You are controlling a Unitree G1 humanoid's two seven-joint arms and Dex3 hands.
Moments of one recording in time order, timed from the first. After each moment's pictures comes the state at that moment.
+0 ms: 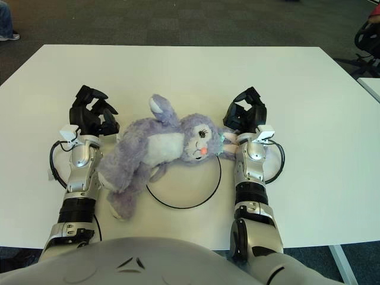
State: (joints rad) left arm -0.13 -0.07 0.14 0.12 -0.07 -0.32 0.12; right arm -0.30 -0.05 -0.27 0.49 0.20 -0.47 0.05
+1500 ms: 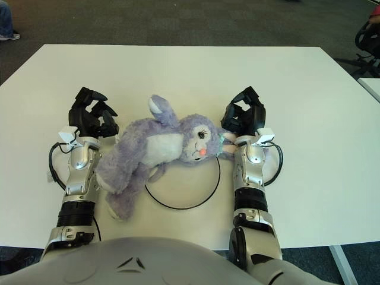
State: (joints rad) left arm -0.10 -0.08 0.14 0.09 -0.08 -0.29 0.11; right arm -0.25 -0.04 -0.24 0.39 0.21 -0.46 0.07
